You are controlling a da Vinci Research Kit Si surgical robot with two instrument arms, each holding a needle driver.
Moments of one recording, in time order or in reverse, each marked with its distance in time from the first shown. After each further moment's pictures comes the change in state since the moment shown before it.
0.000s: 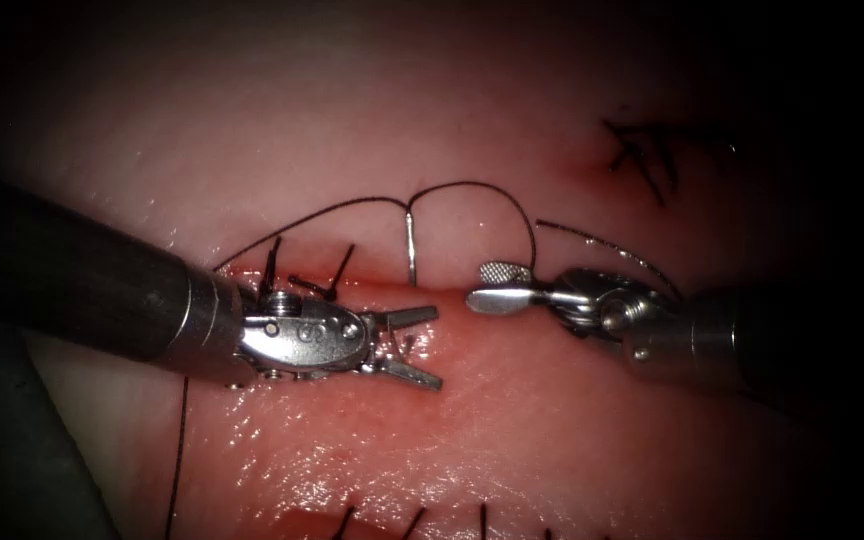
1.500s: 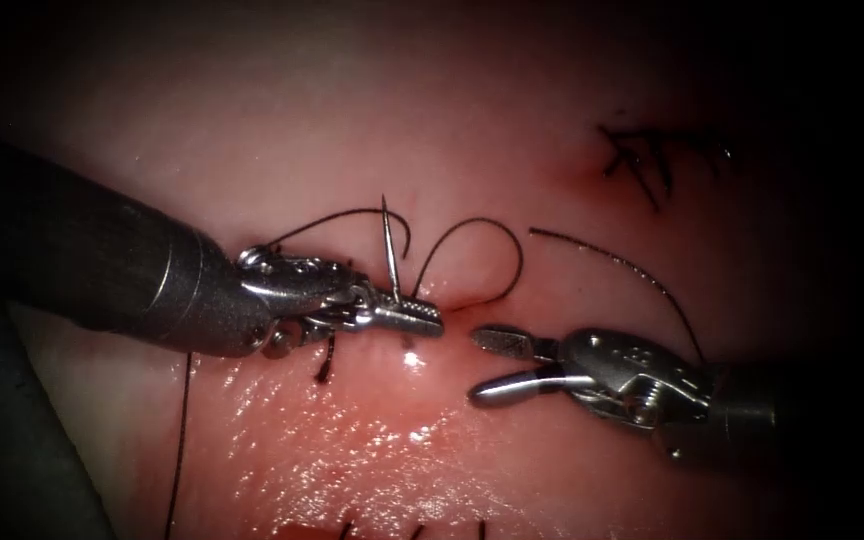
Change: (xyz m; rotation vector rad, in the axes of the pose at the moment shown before) right arm -0.003 -0.008 -0.002 0.196 -0.022 -0.461; left arm 0.005 0.001 -0.004 -0.216 -0.075 -0.859
